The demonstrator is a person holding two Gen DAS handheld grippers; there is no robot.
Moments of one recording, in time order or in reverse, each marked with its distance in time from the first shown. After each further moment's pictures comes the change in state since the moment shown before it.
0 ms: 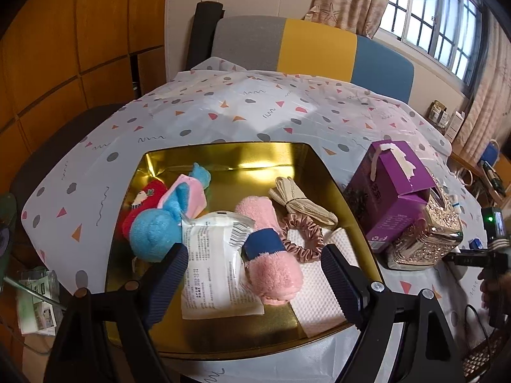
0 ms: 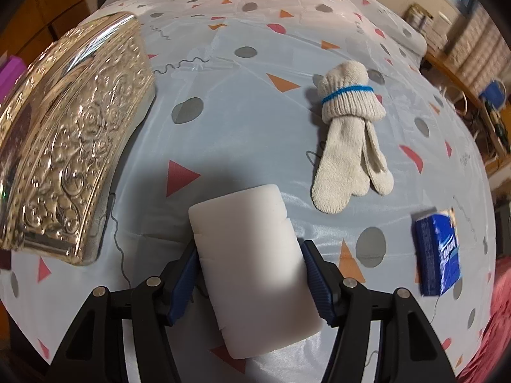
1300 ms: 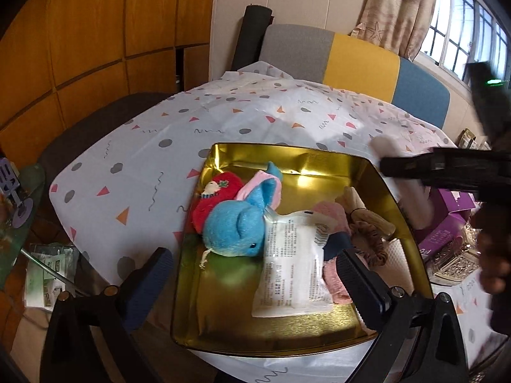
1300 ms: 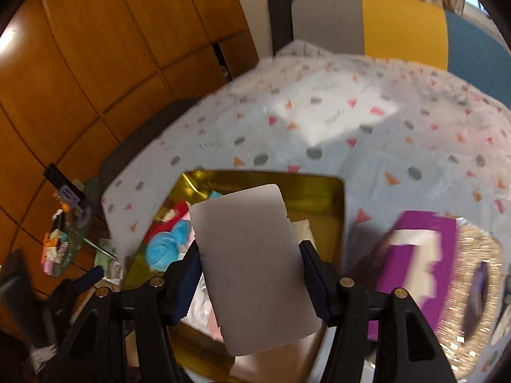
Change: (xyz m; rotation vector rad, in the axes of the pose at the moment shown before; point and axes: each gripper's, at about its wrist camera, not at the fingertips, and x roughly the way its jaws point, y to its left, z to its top) left arm -0.008 0.074 -0.015 -0.124 -0.051 0.116; right arm -0.116 0.320 0.080 -0.330 -0.228 0.513
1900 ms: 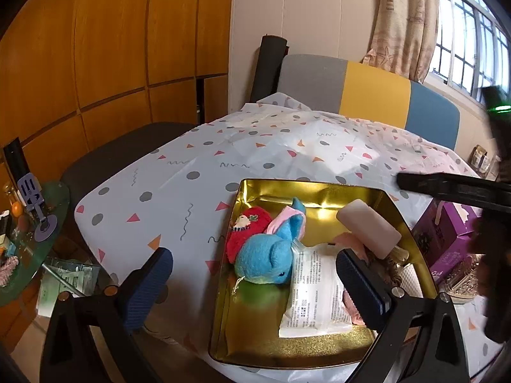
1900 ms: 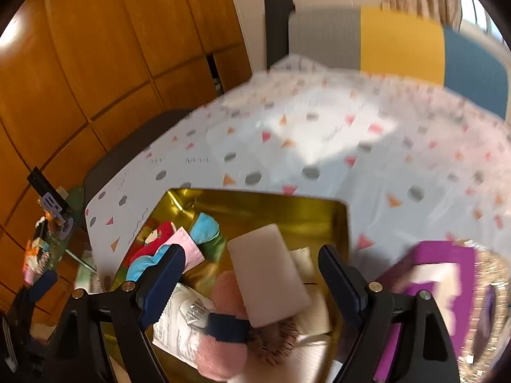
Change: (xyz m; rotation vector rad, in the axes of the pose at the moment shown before) left arm -0.023 0.013 0.008 -0.010 -0.135 0.088; right arm 0.000 0.006 0.003 -0.053 -0.134 -0.078
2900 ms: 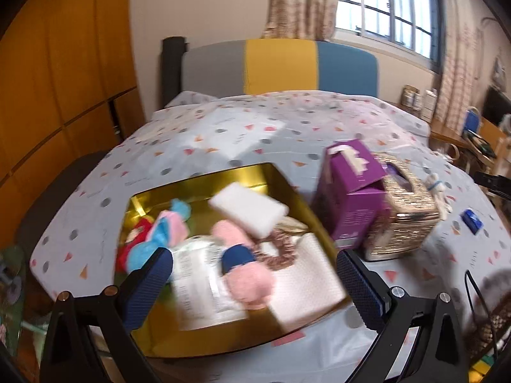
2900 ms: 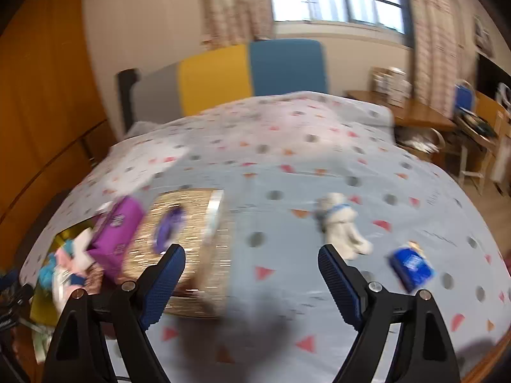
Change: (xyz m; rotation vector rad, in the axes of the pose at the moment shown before) left arm -0.028 -0.127 -0.008 0.306 0.053 -0.264; right arm -0.211 -0.218 -0.150 0.408 -0.209 -0.466
